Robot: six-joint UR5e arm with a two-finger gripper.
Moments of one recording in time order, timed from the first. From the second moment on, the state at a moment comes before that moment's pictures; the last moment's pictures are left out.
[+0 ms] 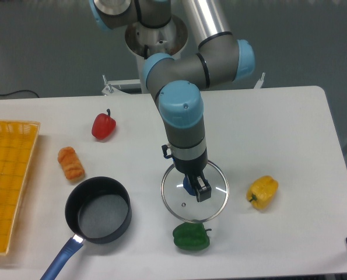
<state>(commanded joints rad) 2.41 -1.96 -1.54 -1.00 1.62 1.51</state>
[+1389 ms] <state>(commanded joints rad) 2.41 -1.82 -1.77 -0.91 1.60 1.51</state>
